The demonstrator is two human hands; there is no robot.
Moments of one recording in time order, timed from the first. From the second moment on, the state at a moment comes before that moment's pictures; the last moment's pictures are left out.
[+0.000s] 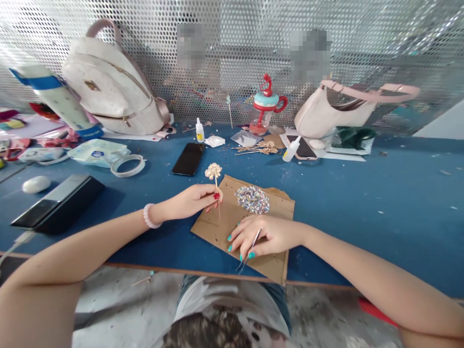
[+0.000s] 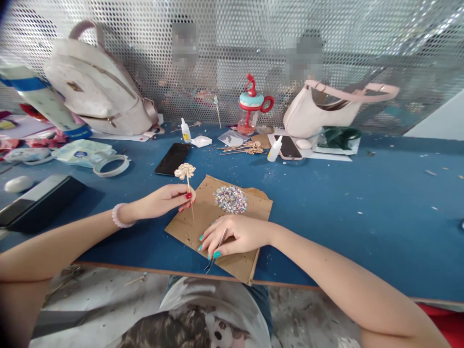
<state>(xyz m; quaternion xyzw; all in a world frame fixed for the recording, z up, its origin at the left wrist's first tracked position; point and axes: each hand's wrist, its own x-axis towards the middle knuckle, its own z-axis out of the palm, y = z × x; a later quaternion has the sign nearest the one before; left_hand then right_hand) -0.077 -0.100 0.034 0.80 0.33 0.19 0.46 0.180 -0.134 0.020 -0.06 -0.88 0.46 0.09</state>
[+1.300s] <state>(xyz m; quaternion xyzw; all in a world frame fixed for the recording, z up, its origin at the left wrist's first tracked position) -0.008 0.274 0.019 0.69 0.64 0.32 0.06 0.174 -0.137 -0.008 0.02 -0.93 0.32 0.16</state>
